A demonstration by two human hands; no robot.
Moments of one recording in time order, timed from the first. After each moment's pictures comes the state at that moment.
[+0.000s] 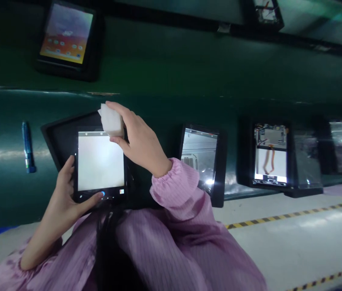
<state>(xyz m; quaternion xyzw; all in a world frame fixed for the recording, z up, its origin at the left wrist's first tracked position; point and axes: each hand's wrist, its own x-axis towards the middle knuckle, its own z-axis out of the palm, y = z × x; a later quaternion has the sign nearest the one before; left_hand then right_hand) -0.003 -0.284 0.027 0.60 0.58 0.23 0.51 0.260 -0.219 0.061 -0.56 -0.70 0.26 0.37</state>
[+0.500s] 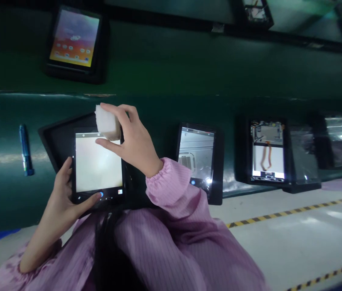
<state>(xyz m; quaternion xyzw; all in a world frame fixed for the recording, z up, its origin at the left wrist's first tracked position) 0.001 -0.283 0.034 0.59 0.58 0.24 0.51 0.251 -0.221 0.056 -0.58 -0.67 0.22 0.41</state>
